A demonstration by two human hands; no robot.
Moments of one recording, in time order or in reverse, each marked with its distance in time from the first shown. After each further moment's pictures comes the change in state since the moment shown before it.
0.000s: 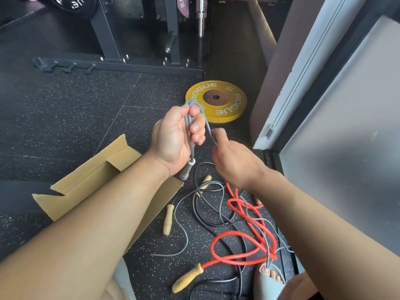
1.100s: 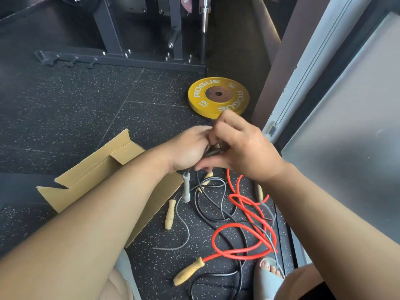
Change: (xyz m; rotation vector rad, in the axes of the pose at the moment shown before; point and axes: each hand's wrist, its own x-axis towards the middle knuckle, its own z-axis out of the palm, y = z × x) left_hand -0.022 0.001 0.000 0.796 -0.170 -0.160; right_hand -0.006 -0.017 -0.030 0.165 0.409 -0.545
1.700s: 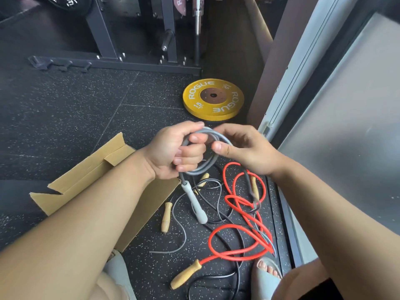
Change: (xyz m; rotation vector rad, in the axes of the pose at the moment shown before) left_hand 0.002 -0.004 -0.011 -0.693 -0.323 -0.211; right_hand -0.022 0.032 -0.009 0.713 -0.187 0.505
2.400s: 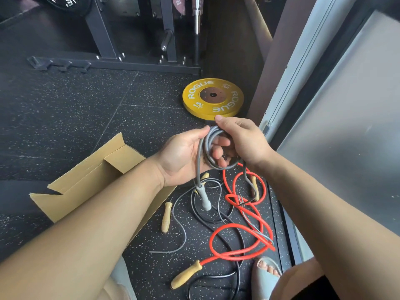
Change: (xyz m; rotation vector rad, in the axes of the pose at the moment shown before) left_hand 0.015 -0.018 0.018 -0.090 0.083 0.063; right_hand 0.015 -0.017 0.014 0.289 0.223 0.351
